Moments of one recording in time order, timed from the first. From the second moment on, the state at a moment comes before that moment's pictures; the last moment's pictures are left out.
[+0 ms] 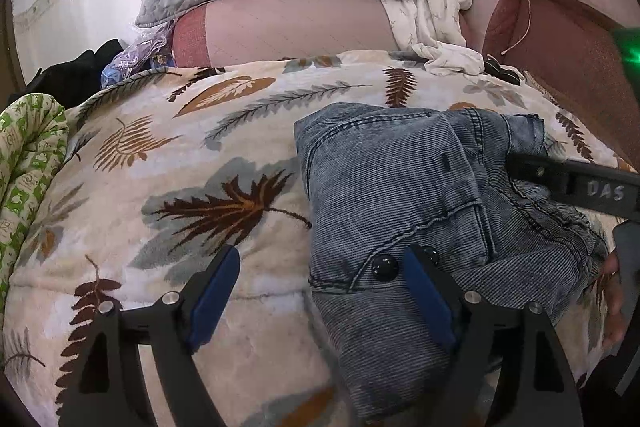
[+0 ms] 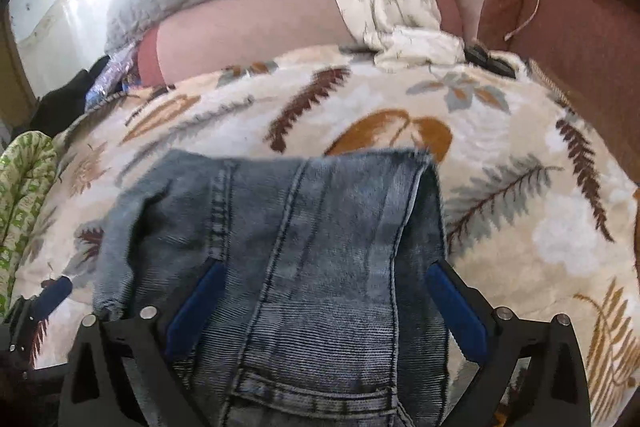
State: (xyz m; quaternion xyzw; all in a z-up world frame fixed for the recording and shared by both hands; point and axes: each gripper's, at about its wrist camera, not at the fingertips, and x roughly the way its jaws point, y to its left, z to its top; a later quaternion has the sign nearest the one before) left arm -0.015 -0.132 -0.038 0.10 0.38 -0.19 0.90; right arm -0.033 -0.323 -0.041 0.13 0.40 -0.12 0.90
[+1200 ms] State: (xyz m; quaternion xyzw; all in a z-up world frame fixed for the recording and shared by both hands) left arm -0.003 -0.081 0.008 0.11 0.35 -0.11 0.92; right arm -0.123 -0.360 -0.009 0.19 0.32 -0.15 0.92
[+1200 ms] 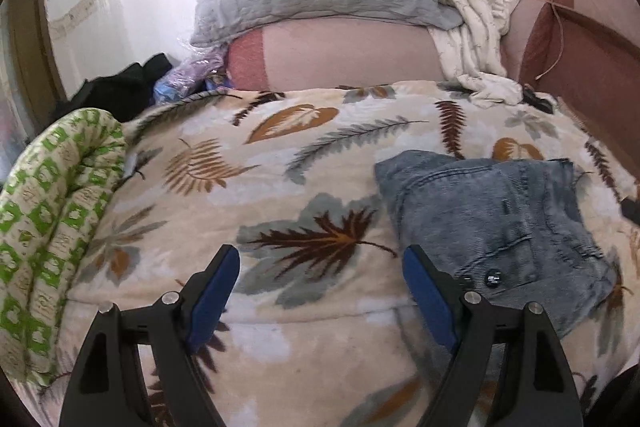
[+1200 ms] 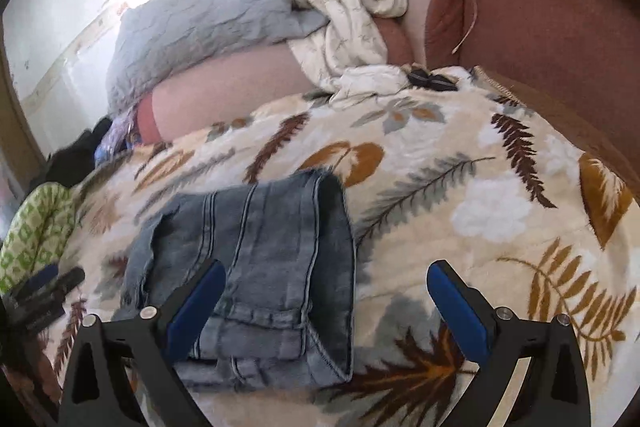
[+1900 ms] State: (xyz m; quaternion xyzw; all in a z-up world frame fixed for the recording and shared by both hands) left arm -0.002 -0.069 0.013 0.10 0.36 -0.10 0.92; right arm -0.114 -0.341 0.008 0.16 0.25 -0.13 0.95
